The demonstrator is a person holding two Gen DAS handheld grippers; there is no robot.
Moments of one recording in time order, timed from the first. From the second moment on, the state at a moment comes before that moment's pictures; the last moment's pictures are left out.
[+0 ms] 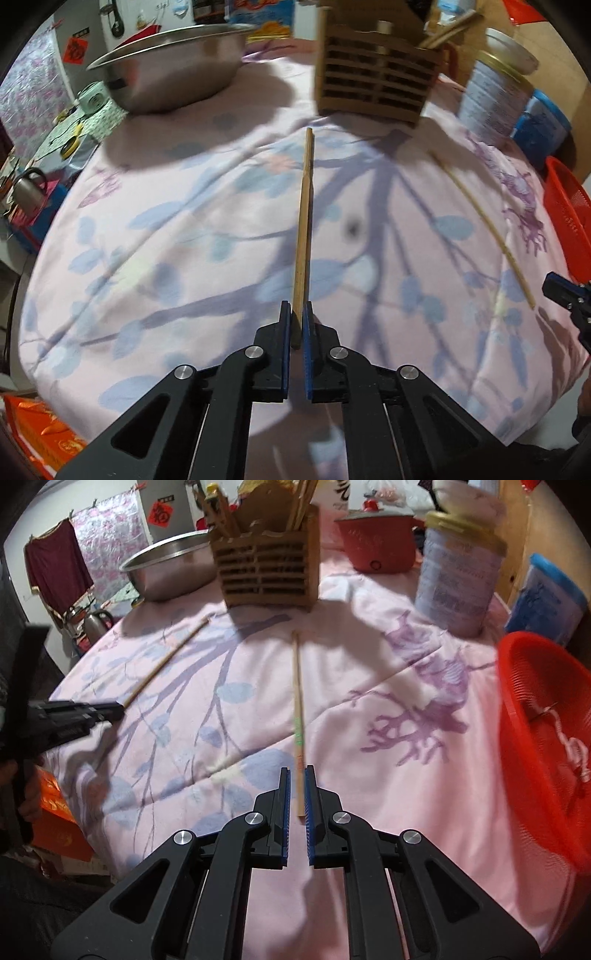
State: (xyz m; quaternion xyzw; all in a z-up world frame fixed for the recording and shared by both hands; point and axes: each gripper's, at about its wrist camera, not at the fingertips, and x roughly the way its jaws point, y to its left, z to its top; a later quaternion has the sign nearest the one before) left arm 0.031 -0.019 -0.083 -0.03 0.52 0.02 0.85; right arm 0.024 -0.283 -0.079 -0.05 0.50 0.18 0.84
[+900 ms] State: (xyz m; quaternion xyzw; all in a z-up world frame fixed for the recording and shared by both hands) left arm 0.055 0.015 -0.083 0.01 0.54 0.00 0.84; right arm 0.029 -0.293 -0.103 0.03 0.50 0.14 0.86
